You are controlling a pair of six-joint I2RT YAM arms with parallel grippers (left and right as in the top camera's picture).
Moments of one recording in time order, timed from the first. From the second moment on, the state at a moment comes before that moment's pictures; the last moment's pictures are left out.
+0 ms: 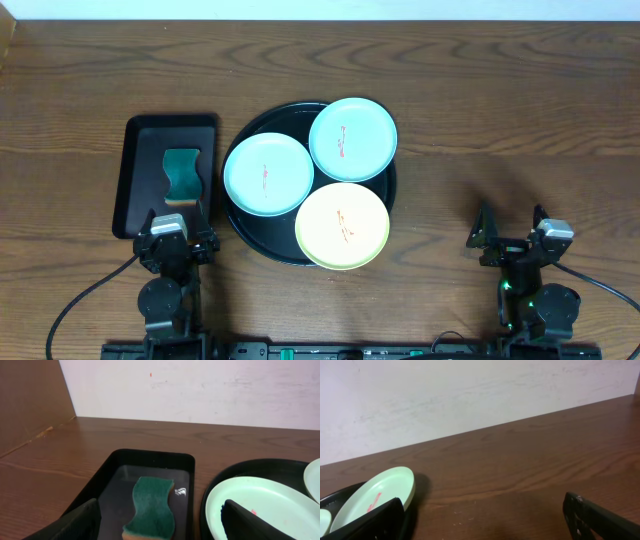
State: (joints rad) left arm 0.11 0.03 0.02 -0.11 -0.08 0.01; right arm -0.08 0.01 0.01 -0.06 -0.08 0.23
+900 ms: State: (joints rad) left arm 0.11 0.03 0.02 -0.11 -0.08 0.01; right arm -0.08 0.01 0.01 -0.05 -0.06 0.17
